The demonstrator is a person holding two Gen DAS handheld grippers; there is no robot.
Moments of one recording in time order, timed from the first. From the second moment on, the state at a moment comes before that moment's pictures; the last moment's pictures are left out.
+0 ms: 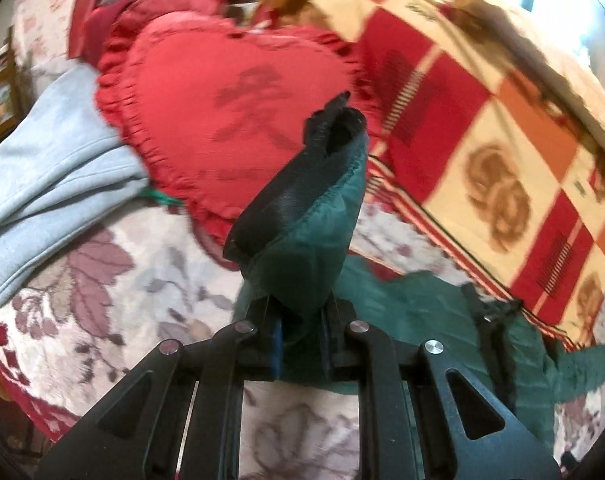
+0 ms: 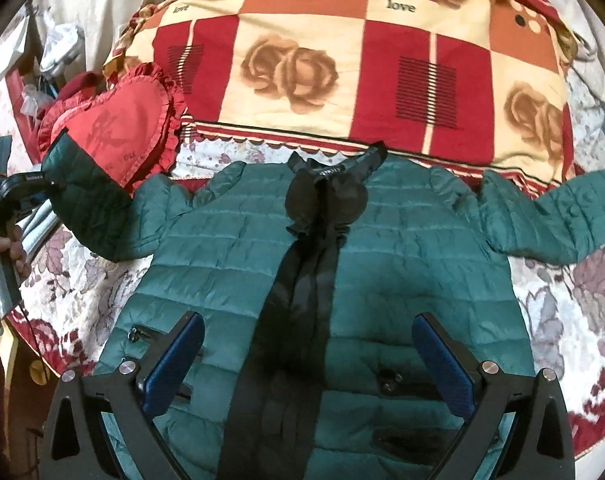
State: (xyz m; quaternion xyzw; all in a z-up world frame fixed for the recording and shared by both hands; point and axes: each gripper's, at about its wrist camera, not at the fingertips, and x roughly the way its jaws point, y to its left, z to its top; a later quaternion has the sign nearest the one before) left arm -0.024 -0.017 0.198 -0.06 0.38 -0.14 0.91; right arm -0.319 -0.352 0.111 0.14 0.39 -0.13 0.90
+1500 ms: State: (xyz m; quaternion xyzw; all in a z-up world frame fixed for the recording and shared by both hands) left arm -0.147 -0.351 0.158 0.04 0.44 -0.36 0.82; right arm -0.367 -0.419 0.063 0.24 0.42 -0.14 0.86
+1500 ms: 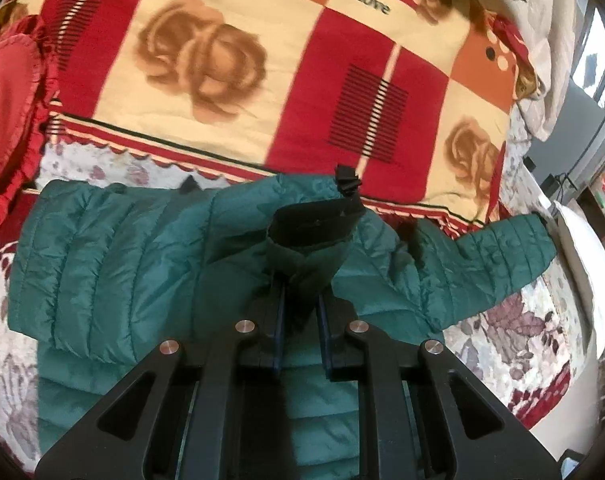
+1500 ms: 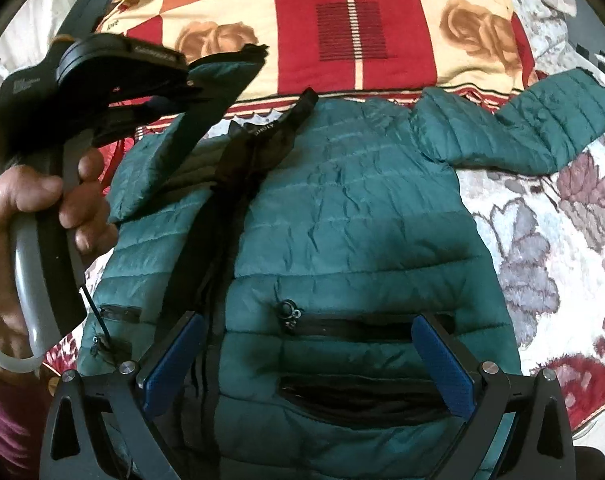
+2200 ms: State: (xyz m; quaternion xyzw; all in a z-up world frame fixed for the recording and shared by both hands) left arm -0.160 -0.401 0.109 0.08 0.47 -0.40 0.78; right arm -0.373 -0.435 0.042 0.27 0.43 -0.13 0.85
